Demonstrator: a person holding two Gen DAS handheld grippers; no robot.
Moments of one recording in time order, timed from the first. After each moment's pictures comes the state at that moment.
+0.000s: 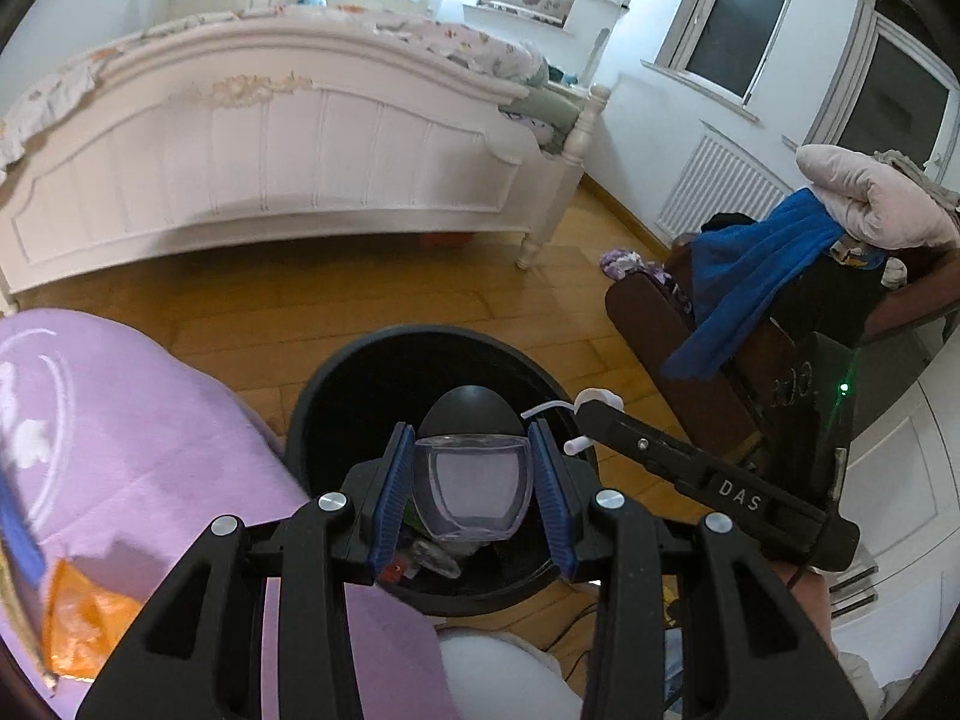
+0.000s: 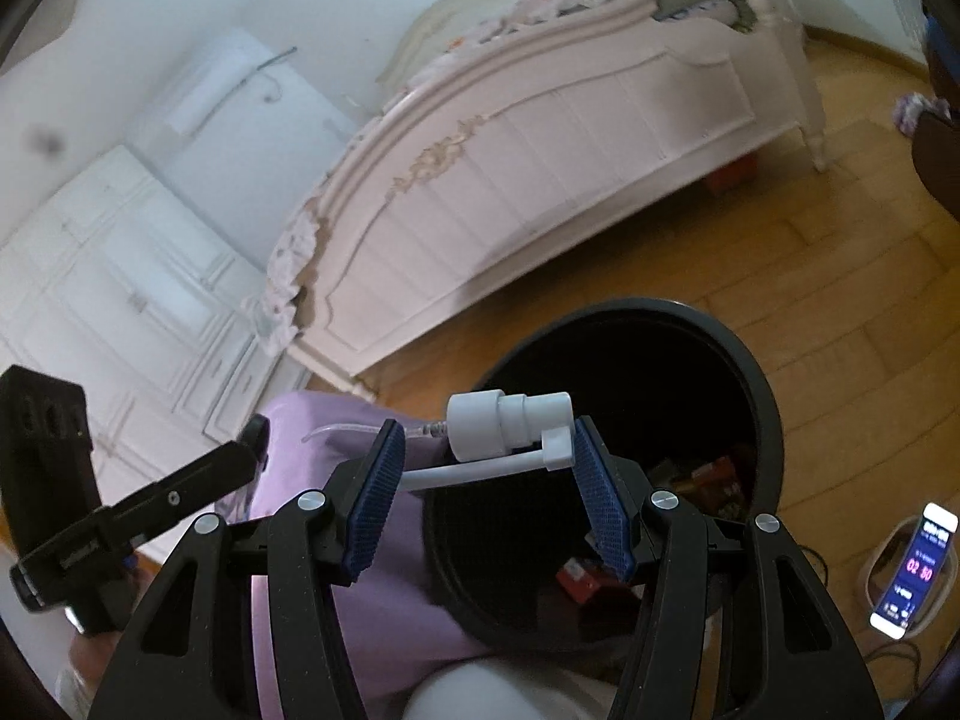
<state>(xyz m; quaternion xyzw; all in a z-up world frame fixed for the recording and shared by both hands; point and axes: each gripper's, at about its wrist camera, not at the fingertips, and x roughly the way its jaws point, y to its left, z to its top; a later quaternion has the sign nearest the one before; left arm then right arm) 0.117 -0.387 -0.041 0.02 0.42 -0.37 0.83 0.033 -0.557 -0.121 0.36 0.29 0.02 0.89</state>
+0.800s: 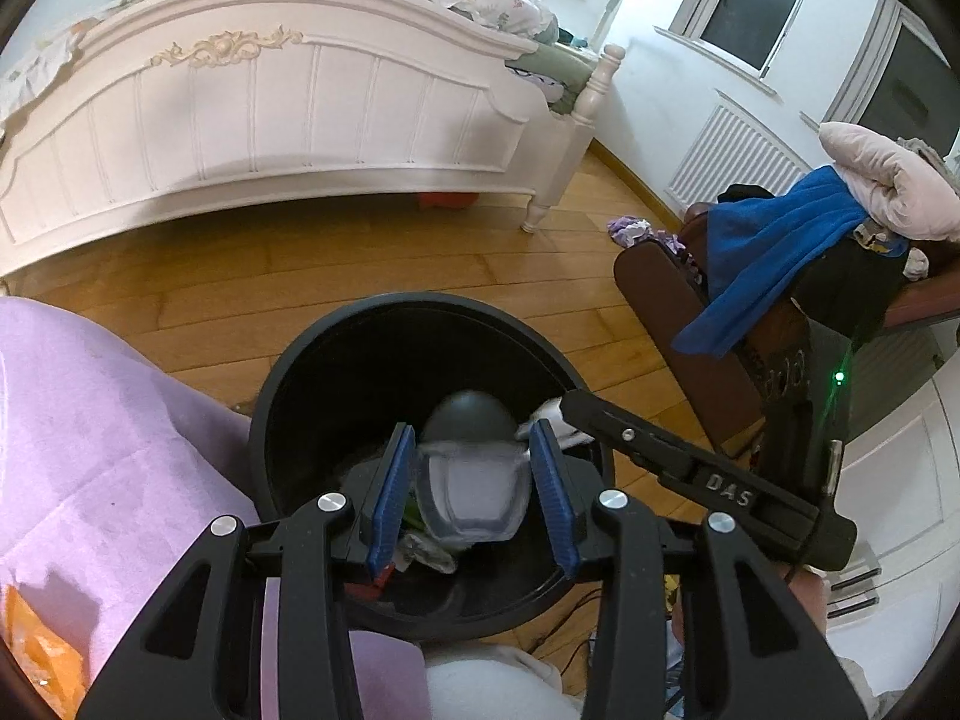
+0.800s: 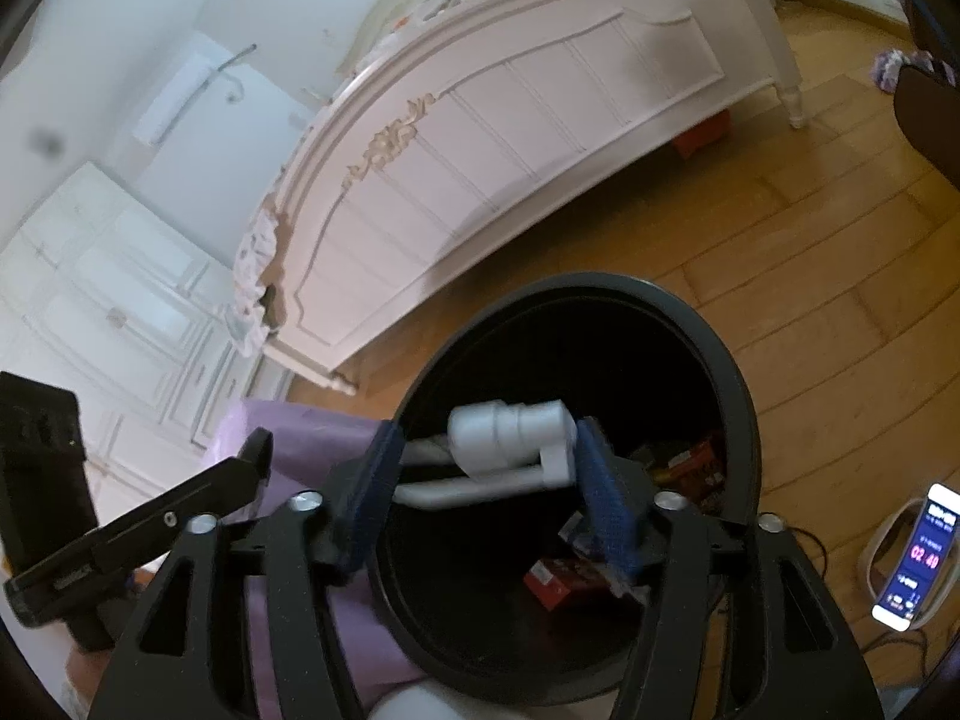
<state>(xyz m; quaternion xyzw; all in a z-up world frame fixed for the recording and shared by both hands) 0.136 -0.417 -0.066 0.04 0.46 -0.36 0.81 0.056 -0.578 -0.154 0.38 0.31 -0.01 0.87</state>
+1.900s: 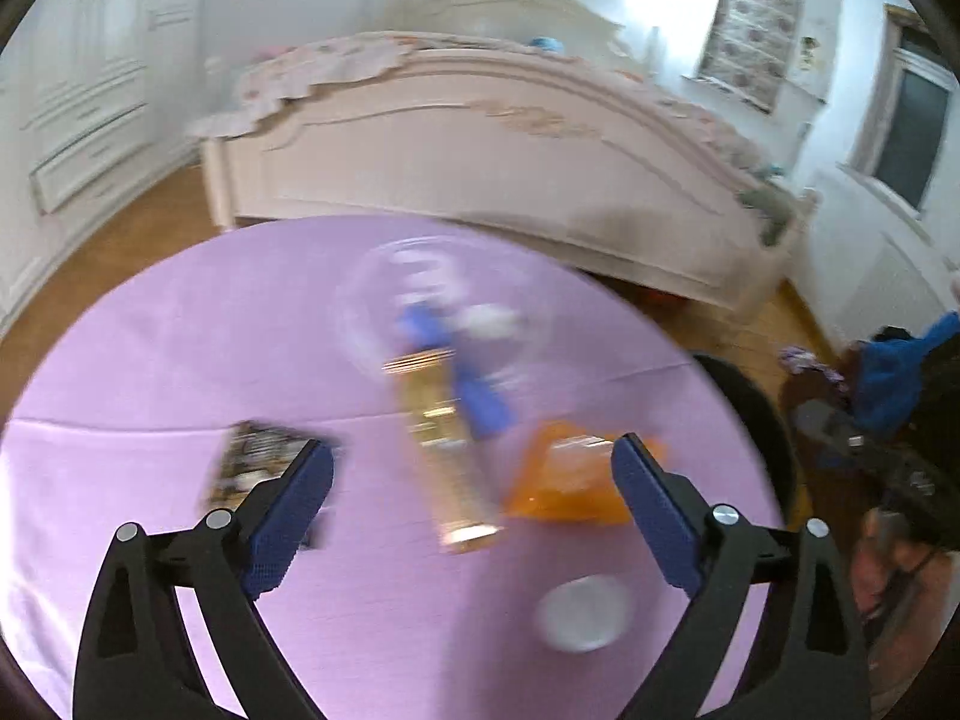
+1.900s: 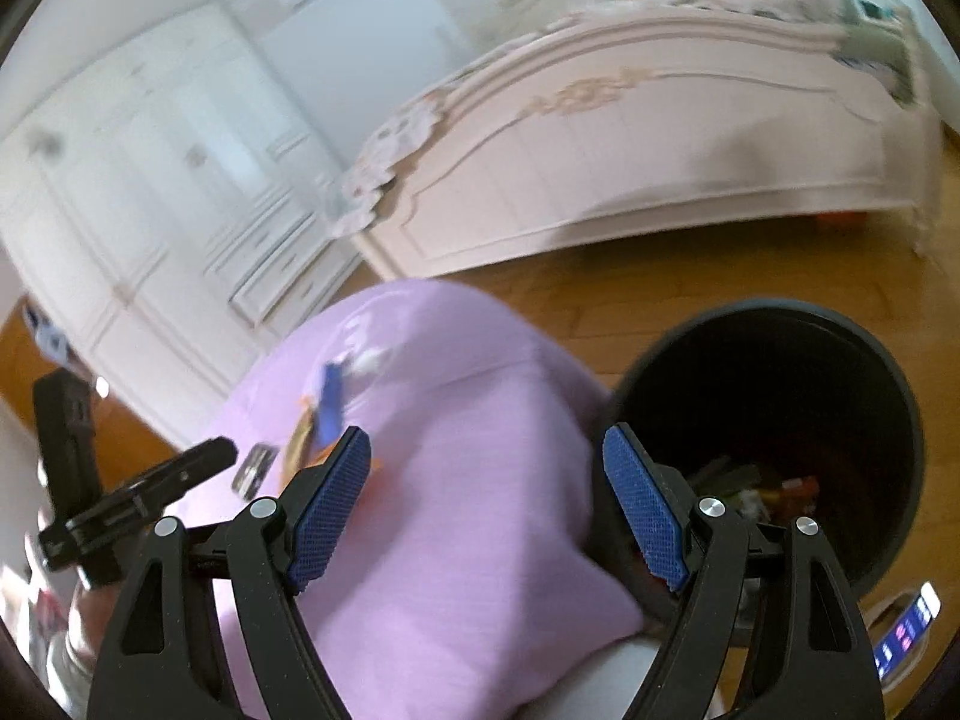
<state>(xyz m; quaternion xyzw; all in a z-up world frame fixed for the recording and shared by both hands) 0.100 -0.143 -0.034 -0.03 0.41 -0.11 0.91 0.073 -0.391 -0.055 0.20 0.35 0.14 0.91</state>
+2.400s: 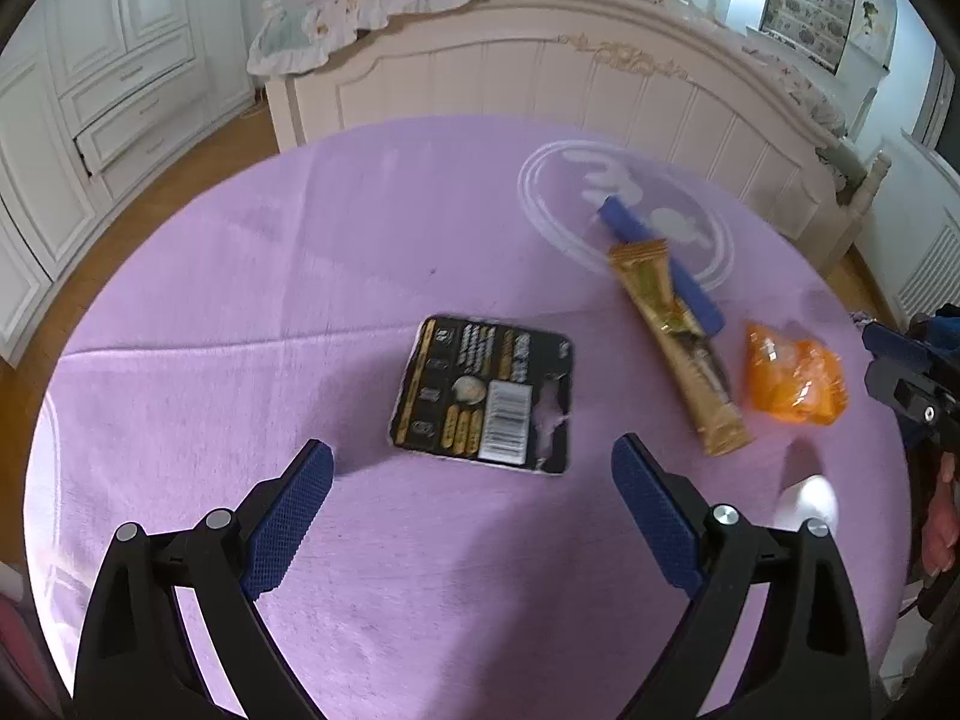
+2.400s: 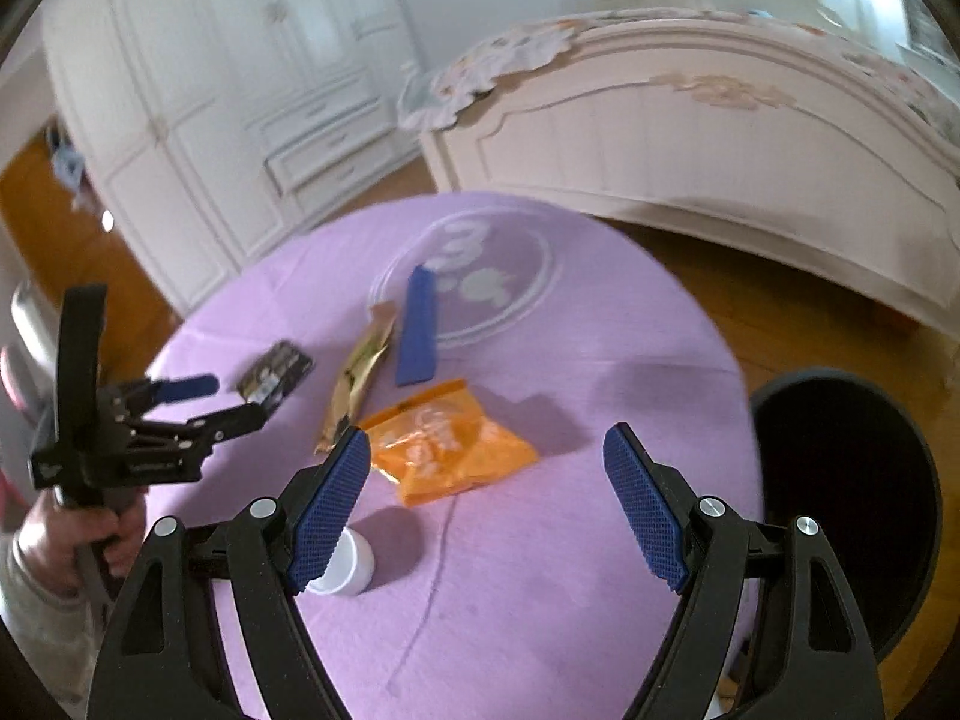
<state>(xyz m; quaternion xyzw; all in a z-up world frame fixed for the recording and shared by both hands) 0.108 -0.078 -0.079 0.00 0.47 -0.05 0.88 0.110 -0.277 -0.056 0.04 0.40 0.20 0.89</state>
